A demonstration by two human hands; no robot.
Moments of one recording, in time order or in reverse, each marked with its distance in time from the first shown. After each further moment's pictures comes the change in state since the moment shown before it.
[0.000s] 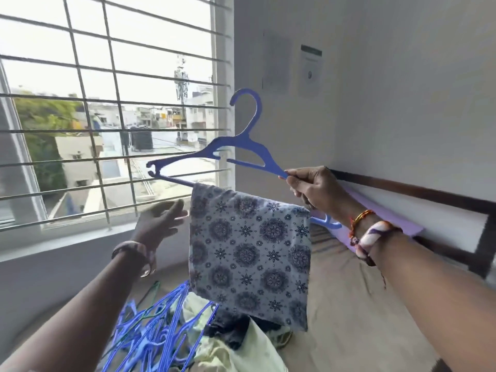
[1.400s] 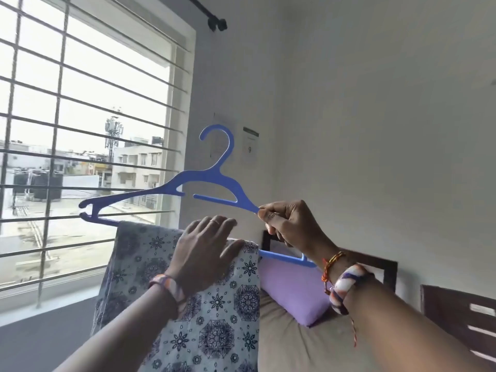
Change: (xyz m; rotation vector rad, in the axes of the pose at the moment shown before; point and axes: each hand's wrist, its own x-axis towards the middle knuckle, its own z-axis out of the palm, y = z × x) left_hand 0.003 0.096 0.093 0.826 0.124 1.241; right_hand -0.009 -0.112 -0.016 -0.175 0.224 -0.081
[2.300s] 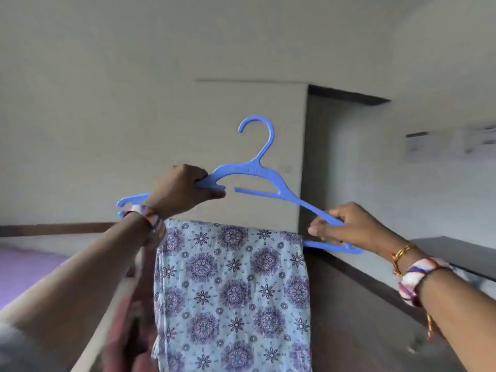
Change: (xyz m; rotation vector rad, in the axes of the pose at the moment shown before) left_hand 0.151 0.500 -0.046 -1.142 -0.206 0.206; right_hand -0.441 -0.145 -0.466 -0.718 0.504 0.721
